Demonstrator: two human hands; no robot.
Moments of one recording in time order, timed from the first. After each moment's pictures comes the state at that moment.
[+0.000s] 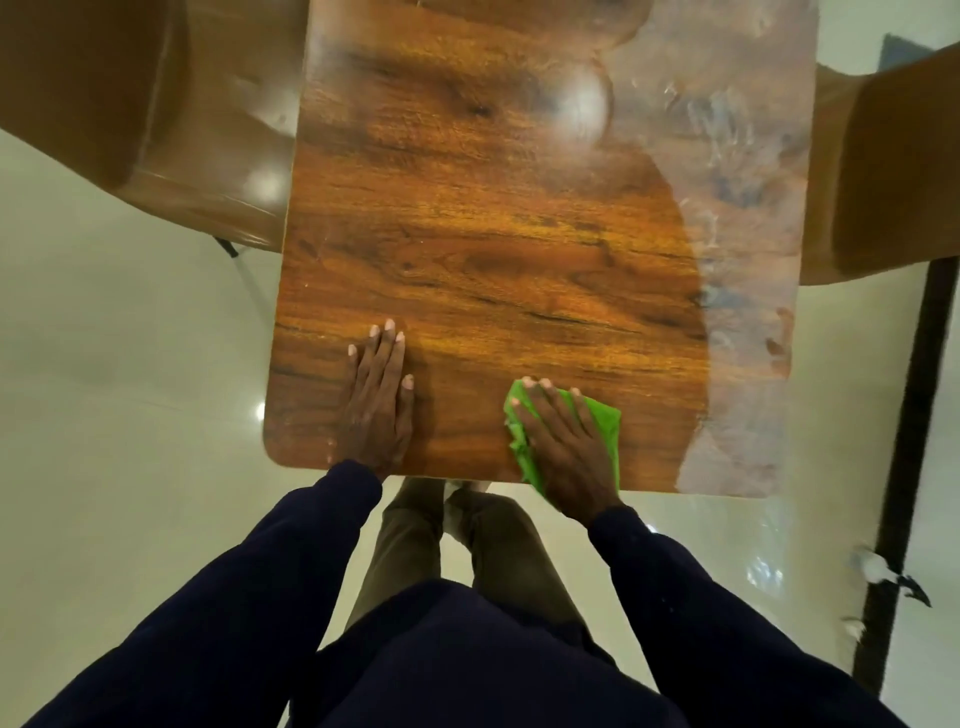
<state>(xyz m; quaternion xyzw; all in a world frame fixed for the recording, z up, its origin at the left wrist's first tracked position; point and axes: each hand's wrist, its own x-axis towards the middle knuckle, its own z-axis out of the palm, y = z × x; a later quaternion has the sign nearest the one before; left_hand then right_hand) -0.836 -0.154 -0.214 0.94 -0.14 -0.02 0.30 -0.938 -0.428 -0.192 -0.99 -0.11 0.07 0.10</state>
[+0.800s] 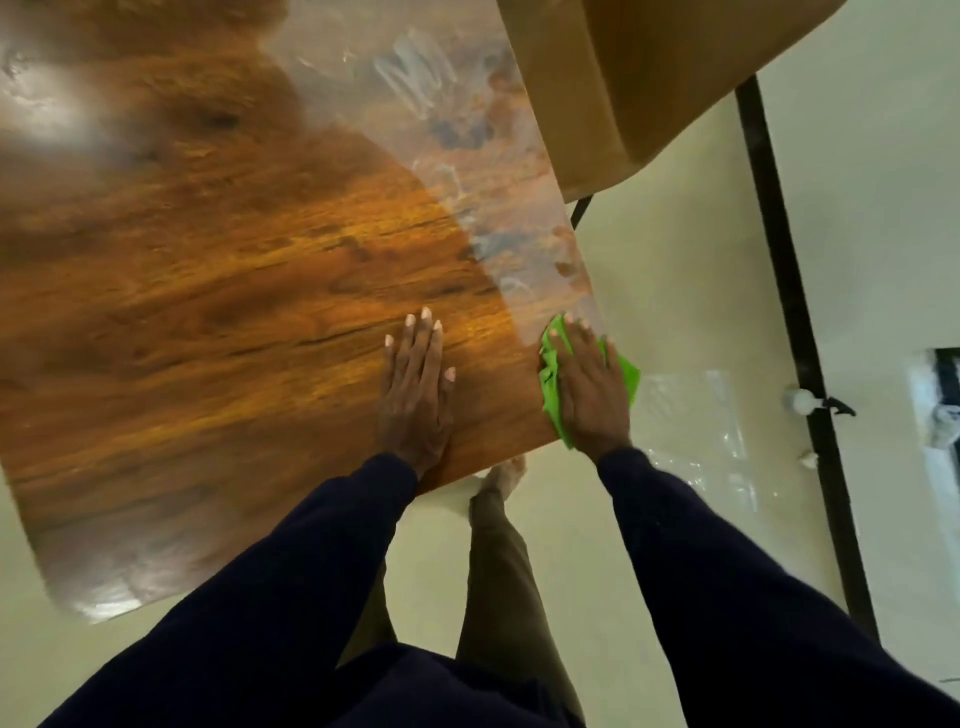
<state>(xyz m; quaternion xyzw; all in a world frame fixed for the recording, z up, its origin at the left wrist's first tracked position) -0.873 -0.420 -0.203 0.89 -0.33 -0.08 0.30 -1.015 -0.634 -0.184 -0.97 0.23 0.05 0.12</state>
